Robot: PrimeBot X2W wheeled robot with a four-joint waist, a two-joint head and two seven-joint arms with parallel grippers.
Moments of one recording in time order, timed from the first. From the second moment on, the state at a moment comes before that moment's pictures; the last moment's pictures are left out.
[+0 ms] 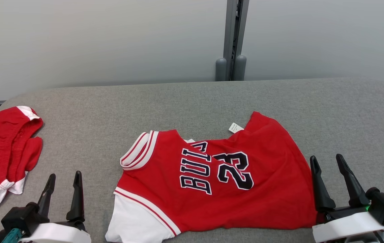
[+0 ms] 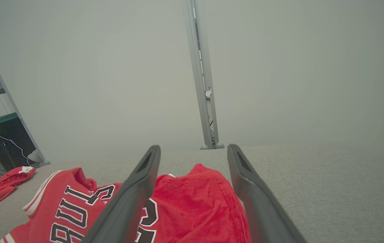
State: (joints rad) left arm -0.01 0.14 0.03 0.29 -0.33 -0.08 -0.26; right arm -0.01 -0.06 0.06 0.12 0.26 0.13 -0.26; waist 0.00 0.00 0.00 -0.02
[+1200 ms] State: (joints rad) left arm -0.03 0.11 0.03 0.39 -0.30 -0.13 -0.25; right arm -0.01 -0.10 -0.01 0.22 0.29 0.13 -0.26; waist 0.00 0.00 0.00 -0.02
